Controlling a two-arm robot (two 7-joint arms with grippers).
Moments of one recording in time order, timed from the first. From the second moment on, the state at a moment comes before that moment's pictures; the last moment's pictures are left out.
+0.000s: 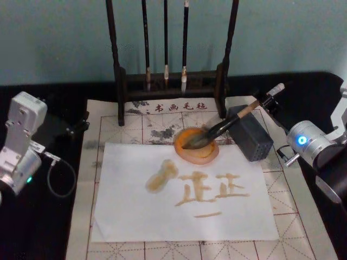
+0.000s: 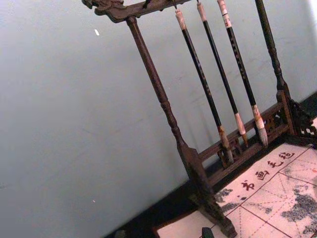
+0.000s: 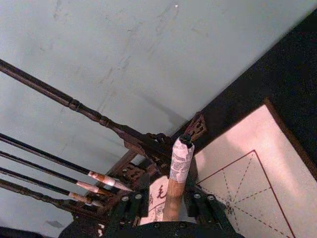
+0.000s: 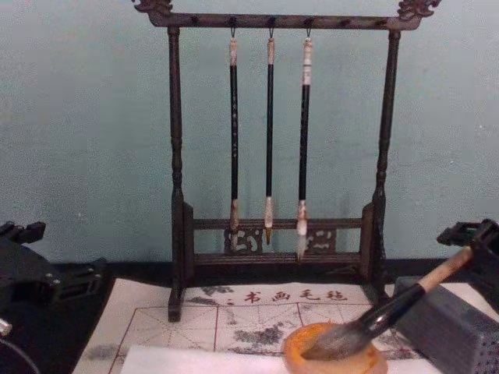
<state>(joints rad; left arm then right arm) -0.20 0.60 0.45 -1.41 -0.25 -0.12 0.03 0.27 0.28 -0.21 -1.32 1.22 0.25 0.00</state>
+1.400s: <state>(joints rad) -0.20 0.60 0.45 -1.41 -0.25 -0.12 0.03 0.28 0.32 -0.26 -1.36 1.19 0.18 0.02</state>
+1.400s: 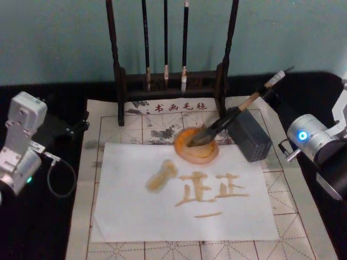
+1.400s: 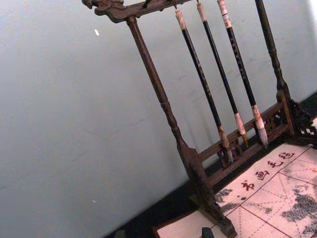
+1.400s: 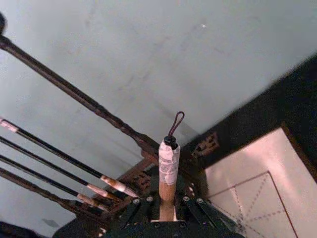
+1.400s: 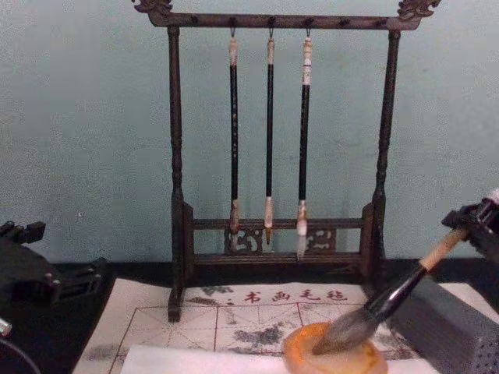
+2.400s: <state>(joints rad) -0.20 0.60 0.45 -1.41 -0.25 -0.12 0.03 0.22 0.48 -0.36 -1.55 0.83 -0.05 0.22</state>
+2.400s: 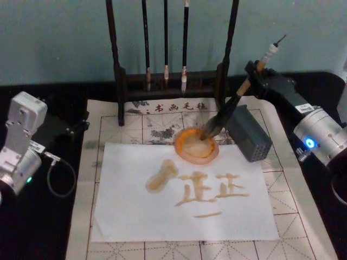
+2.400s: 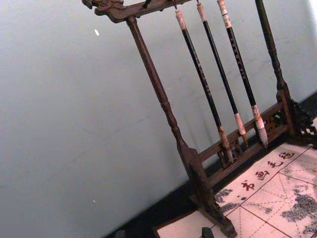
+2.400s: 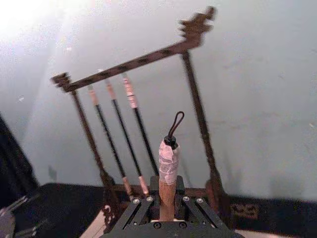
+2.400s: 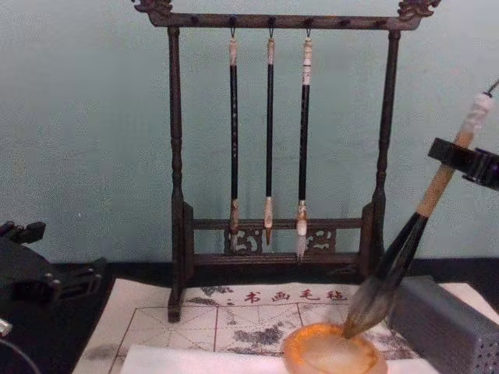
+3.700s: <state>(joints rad) -0.20 0.60 0.45 -1.41 -0.25 -0.12 0.03 0.10 0.60 -0.34 -1.67 0.62 -0.19 0.49</state>
